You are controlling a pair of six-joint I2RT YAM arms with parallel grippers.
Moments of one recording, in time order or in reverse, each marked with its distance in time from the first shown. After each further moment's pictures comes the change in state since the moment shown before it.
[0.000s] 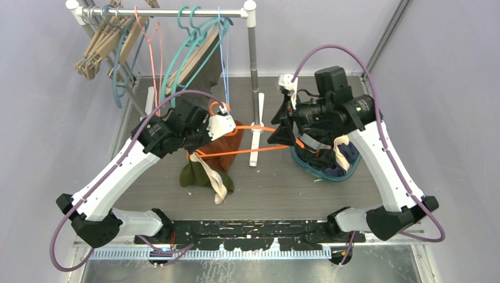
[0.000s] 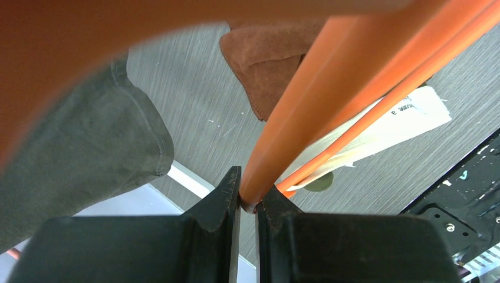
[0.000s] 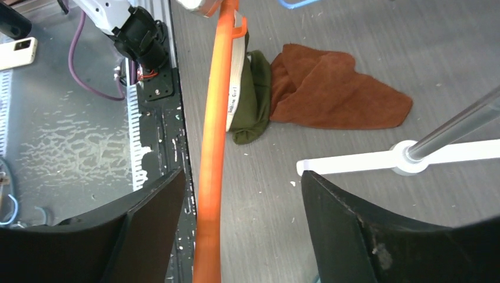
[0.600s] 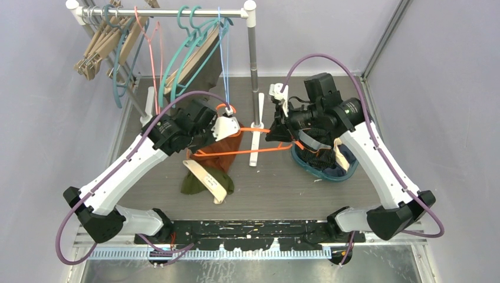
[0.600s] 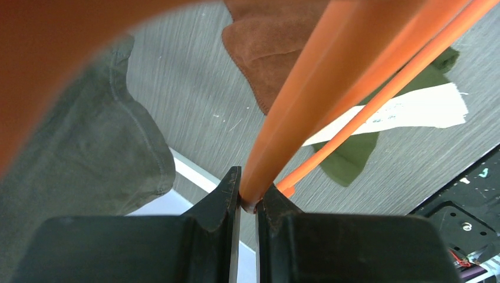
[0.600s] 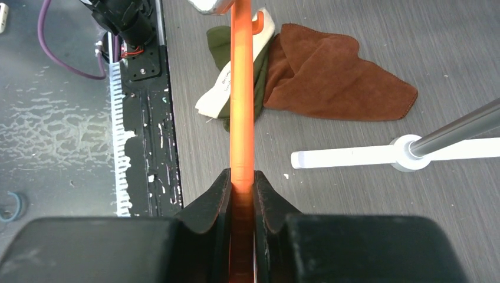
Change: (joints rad) left arm -0.019 0.055 -0.010 0.007 -0.069 0.019; right arm 0.070 0.032 -0.081 0.035 0.072 -0.062
